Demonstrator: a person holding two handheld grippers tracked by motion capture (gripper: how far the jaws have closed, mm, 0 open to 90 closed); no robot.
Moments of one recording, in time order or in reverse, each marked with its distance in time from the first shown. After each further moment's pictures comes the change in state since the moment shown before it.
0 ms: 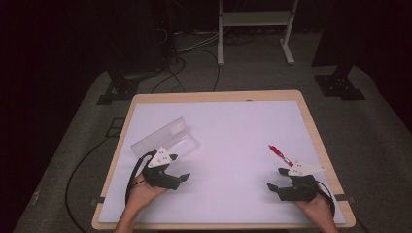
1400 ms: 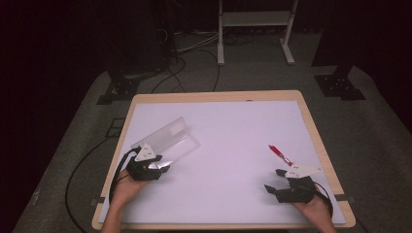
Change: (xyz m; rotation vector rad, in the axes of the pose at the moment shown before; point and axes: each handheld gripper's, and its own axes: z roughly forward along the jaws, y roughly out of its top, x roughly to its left) left arm 0.046 -0.035 -0.008 0.132 0.080 -0.015; right arm 0.007 0.001 0.003 0.007 0.012 -0.030
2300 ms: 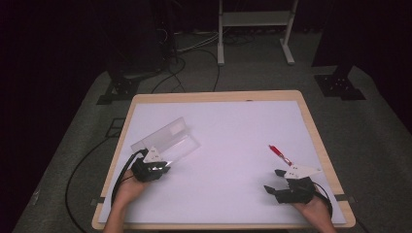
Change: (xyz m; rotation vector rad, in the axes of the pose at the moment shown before) left arm -0.005 -0.001 0.013 0.090 -0.011 0.052; right arm 0.002 0.001 0.000 -0.005 0.005 -0.023
